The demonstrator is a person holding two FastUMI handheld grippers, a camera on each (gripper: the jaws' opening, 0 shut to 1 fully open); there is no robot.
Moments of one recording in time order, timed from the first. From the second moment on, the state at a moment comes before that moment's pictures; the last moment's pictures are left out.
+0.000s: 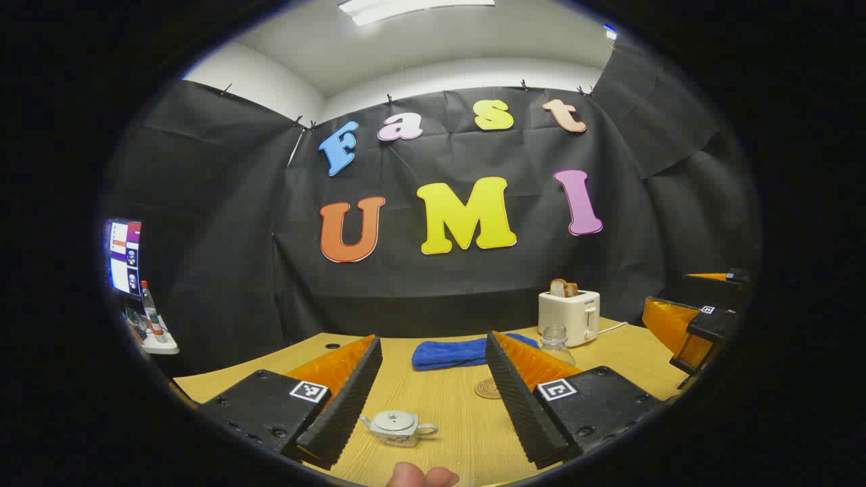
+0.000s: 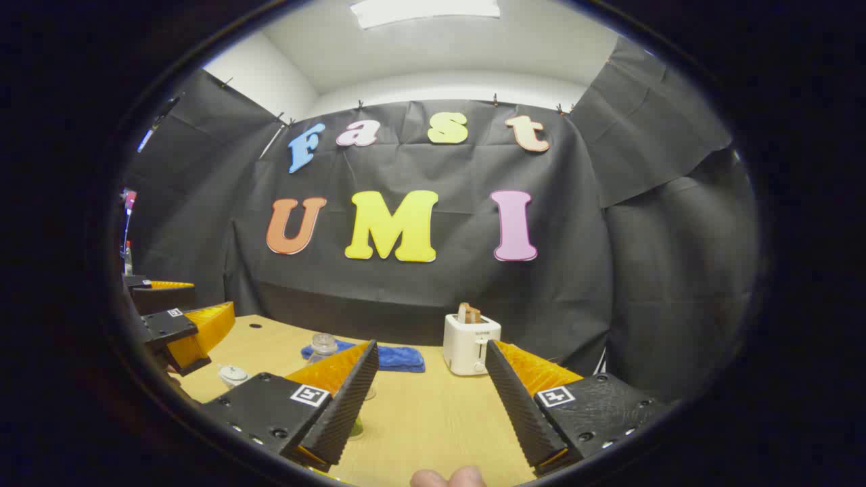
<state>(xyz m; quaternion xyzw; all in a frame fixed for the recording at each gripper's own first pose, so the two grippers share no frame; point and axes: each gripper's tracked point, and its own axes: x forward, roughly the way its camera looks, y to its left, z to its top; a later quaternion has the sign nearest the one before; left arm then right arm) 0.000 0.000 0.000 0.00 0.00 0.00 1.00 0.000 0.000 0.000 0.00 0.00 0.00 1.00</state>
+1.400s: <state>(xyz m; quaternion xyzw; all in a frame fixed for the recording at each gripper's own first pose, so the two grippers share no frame) -0.015 0.015 -0.022 -0.01 0.02 0.01 1.00 0.011 0.012 -0.028 0.02 0.02 0.05 1.00</state>
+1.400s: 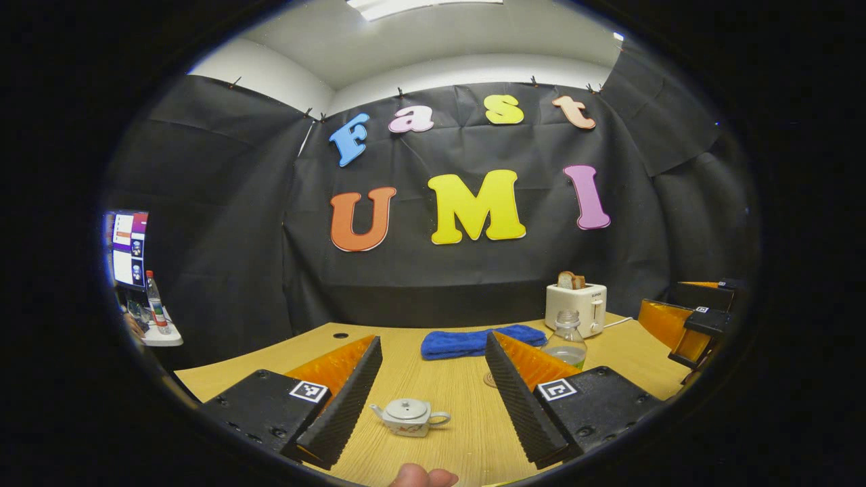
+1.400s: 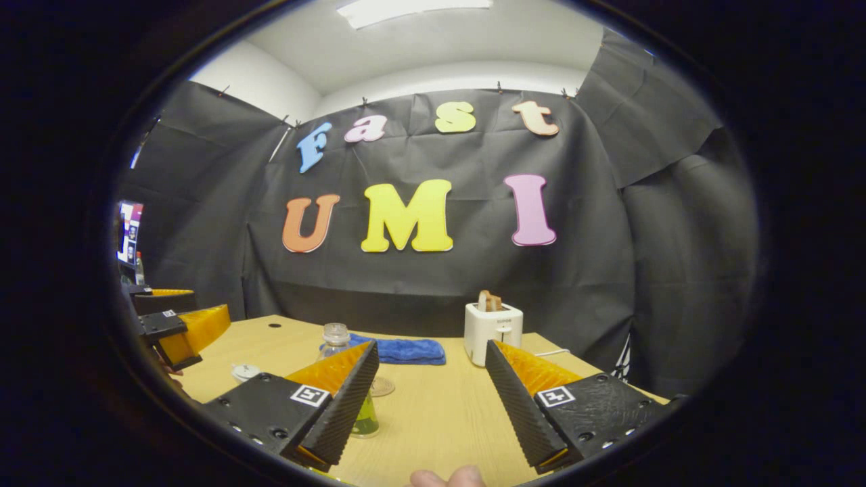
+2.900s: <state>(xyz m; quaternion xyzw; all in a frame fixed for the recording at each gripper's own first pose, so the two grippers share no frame) 0.046 0.048 -0.153 -0.01 0.20 0.04 0.98 0.036 -0.012 -0.092 0.02 0.09 0.03 1.00</state>
